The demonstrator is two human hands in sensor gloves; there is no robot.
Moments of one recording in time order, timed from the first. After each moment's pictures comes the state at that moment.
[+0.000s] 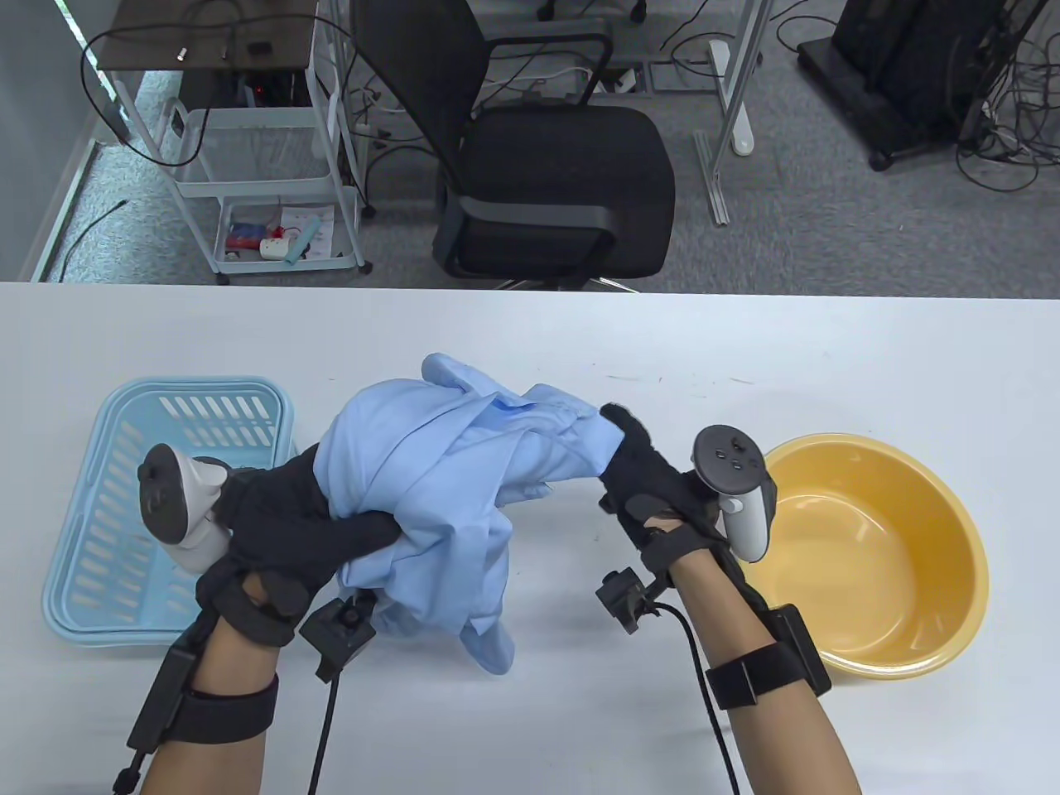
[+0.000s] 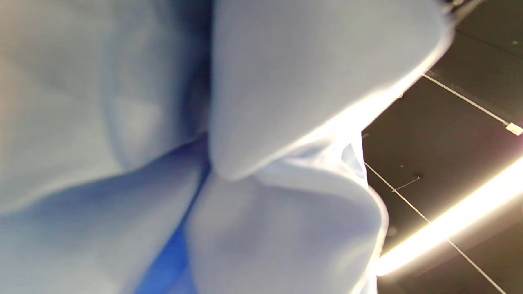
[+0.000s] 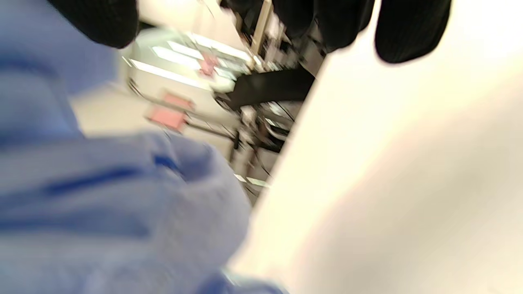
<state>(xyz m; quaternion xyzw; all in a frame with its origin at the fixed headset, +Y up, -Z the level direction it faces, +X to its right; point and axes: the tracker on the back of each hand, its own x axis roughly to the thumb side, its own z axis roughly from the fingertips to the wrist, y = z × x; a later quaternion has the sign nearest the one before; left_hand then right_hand) -0.224 -0.541 -0.220 0.02 -0.36 0.69 0.62 0.135 -0.671 -0.282 0.04 0.11 0.76 0.64</state>
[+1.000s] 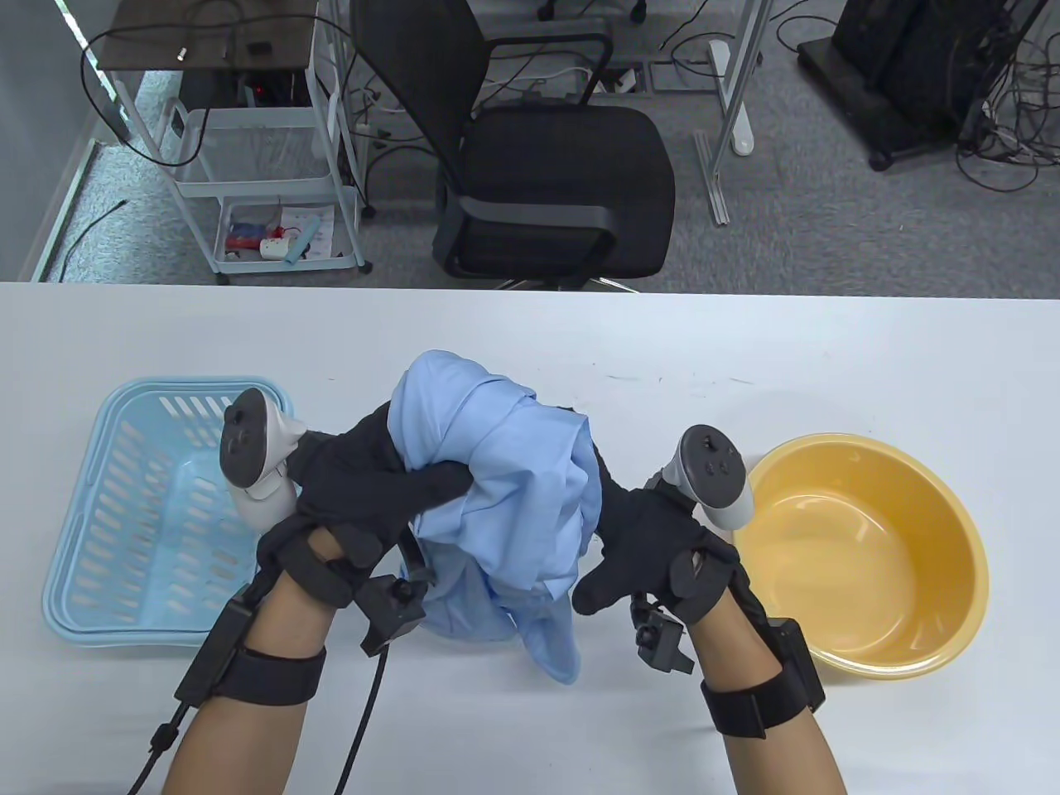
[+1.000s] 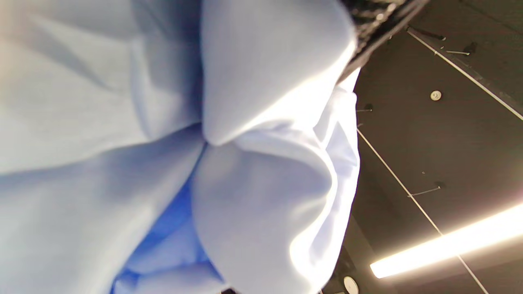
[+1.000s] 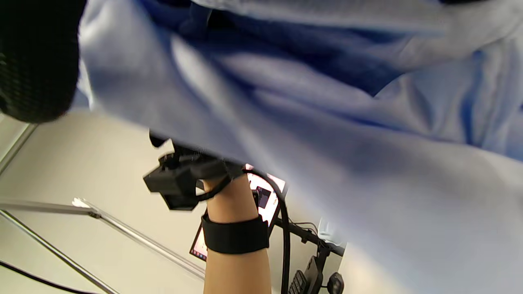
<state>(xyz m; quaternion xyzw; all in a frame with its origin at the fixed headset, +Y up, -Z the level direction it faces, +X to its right) -0.171 -0.537 -0.244 -0.03 -0.35 0.71 0.61 0.085 -0.621 -0.246 0.45 0.21 0.64 0.58</state>
